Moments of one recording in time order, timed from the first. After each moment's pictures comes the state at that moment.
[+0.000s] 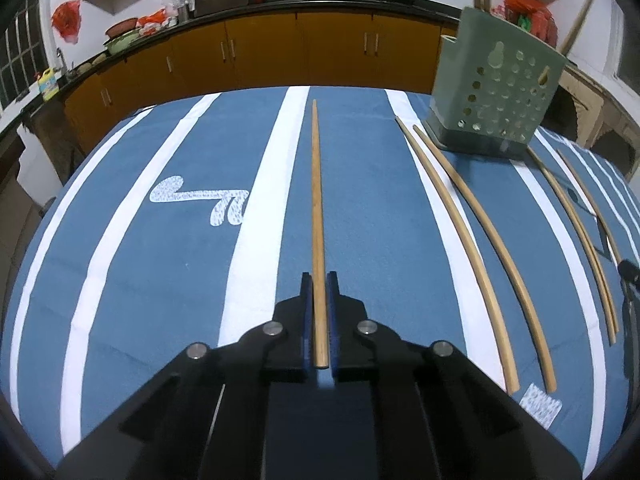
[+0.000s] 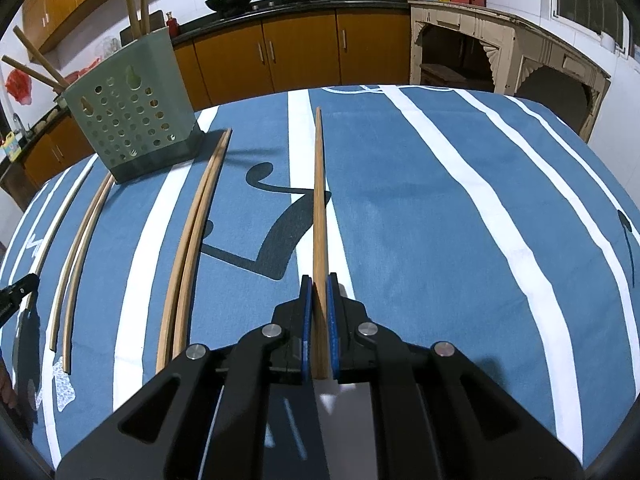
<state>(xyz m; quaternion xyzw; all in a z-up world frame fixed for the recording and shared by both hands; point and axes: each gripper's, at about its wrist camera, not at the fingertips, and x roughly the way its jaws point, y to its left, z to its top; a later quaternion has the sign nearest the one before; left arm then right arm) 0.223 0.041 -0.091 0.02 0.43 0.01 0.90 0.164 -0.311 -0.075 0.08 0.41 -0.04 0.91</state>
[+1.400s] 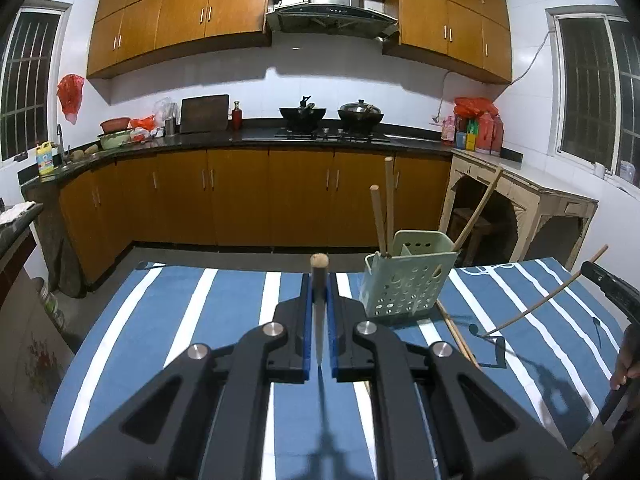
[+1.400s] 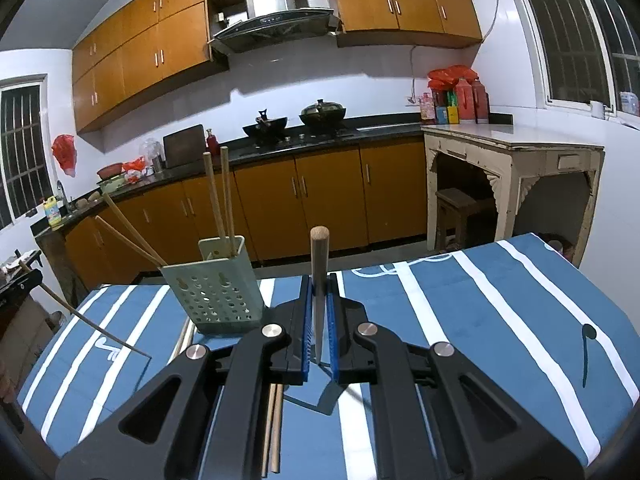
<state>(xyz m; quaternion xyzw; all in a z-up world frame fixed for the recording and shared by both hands) 0.170 0.034 0.093 0.00 0.22 -0.06 0.97 0.126 -0.322 0.073 0.09 0.20 0.00 0.98</state>
